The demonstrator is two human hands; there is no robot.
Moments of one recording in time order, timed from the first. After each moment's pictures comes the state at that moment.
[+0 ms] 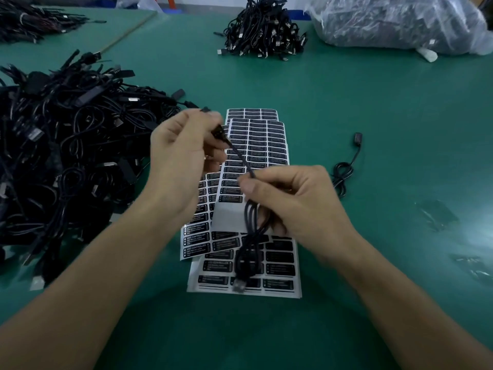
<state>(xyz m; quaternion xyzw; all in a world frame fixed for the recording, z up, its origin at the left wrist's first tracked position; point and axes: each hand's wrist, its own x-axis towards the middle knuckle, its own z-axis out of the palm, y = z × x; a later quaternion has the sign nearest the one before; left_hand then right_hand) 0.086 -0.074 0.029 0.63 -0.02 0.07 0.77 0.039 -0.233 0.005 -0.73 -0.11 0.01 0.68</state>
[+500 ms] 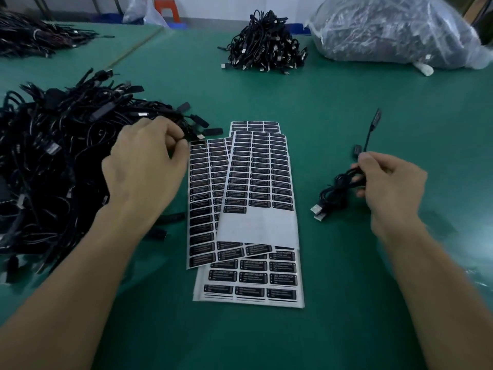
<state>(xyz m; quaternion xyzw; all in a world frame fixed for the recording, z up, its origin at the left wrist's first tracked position) 0.113 -0.019 0.017 0.93 0.00 0.30 0.21 0.087 -0.325 -0.011 -0.70 0.25 -0.27 0.61</state>
